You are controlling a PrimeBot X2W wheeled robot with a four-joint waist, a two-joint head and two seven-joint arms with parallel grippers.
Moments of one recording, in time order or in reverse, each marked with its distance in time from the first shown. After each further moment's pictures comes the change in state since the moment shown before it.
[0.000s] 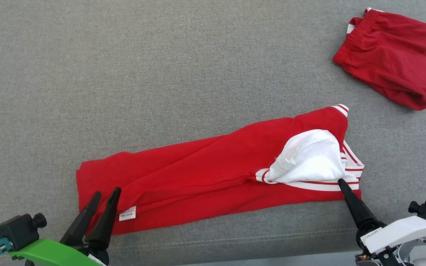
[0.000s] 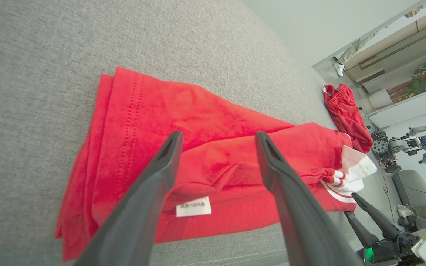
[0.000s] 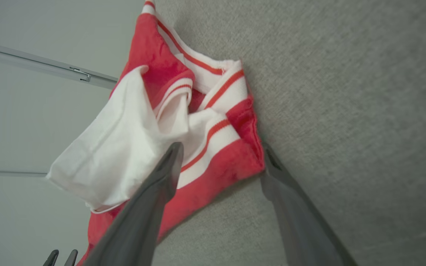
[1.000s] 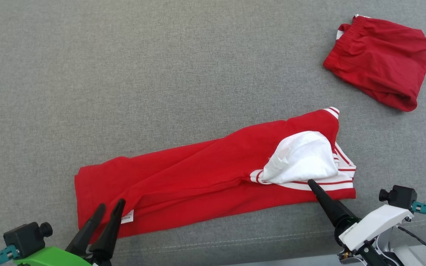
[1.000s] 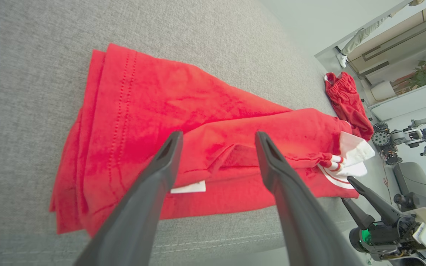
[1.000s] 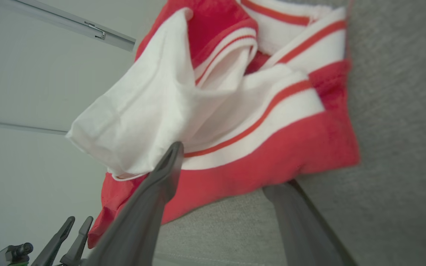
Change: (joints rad) left arm 0.033 0.001 -0.016 -0.003 -0.002 0.026 0.019; right arm -0.110 -0.063 0.177 0.050 0.041 0.022 0.044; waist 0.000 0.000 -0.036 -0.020
